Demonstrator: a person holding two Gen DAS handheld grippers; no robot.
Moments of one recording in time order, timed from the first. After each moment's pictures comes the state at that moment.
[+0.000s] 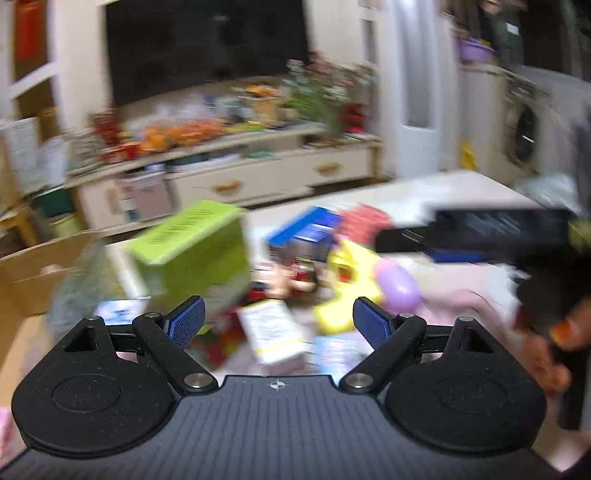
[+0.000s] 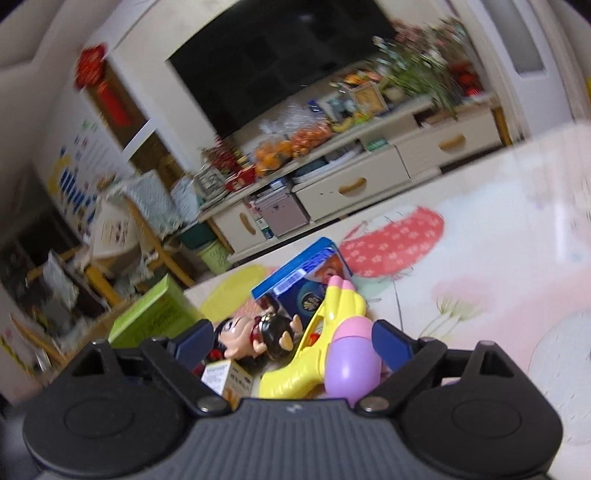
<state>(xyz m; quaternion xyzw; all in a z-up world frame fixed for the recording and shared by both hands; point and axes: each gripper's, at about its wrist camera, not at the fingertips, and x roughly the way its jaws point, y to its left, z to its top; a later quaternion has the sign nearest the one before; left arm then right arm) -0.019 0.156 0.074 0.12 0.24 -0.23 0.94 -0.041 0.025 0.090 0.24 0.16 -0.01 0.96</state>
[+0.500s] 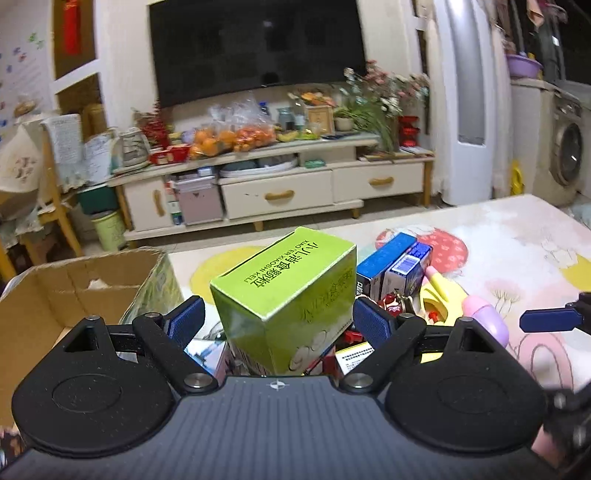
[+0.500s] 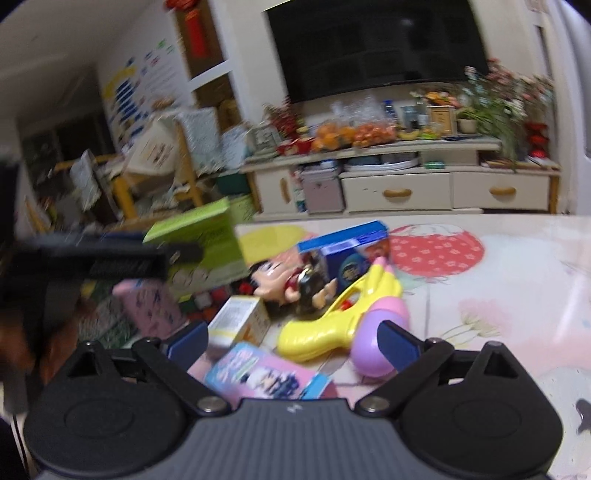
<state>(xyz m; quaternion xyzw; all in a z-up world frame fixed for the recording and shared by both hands) 0.046 0.170 0.077 0.12 0.22 -0.18 0.95 -0.036 0.064 0.079 0.07 0.20 0.06 0.98</state>
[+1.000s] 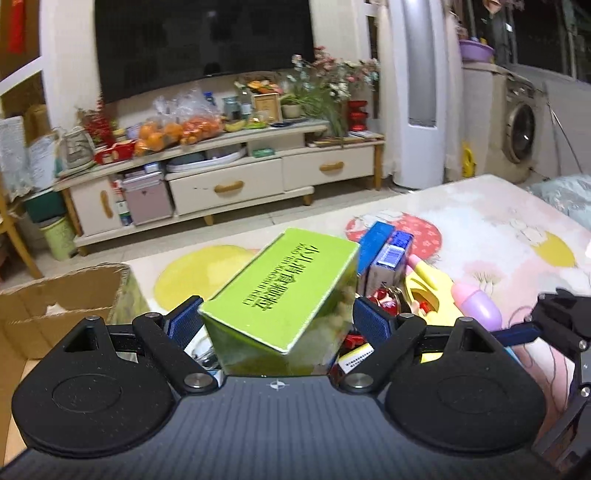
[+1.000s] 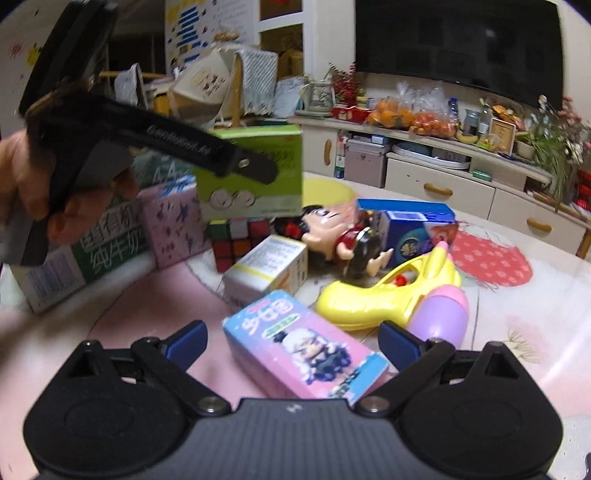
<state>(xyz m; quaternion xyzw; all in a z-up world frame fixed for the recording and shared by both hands) 0.087 0.179 0.070 0.14 0.24 -0.28 0.92 -0.010 0.101 0.050 -0.05 0.25 0.09 0.96</state>
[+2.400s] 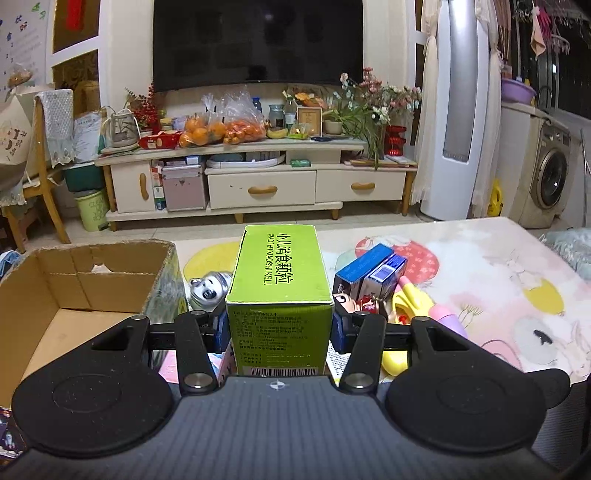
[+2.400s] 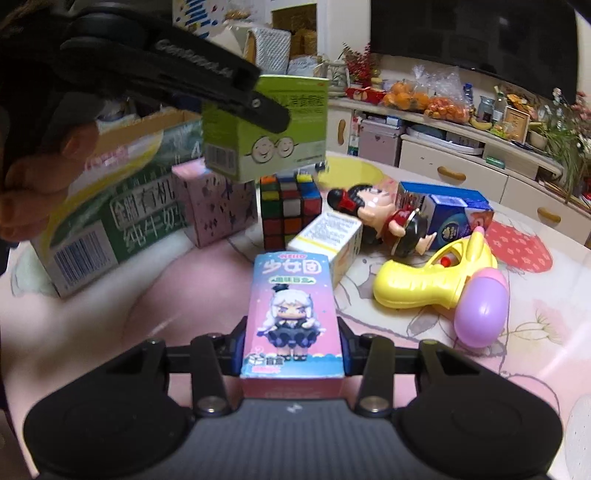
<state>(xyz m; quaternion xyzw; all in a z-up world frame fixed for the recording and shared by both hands) 0.031 0.205 0.105 0.06 0.25 -0.21 0.94 -0.024 0.136 0.057 -0.03 0.28 0.10 0.96</state>
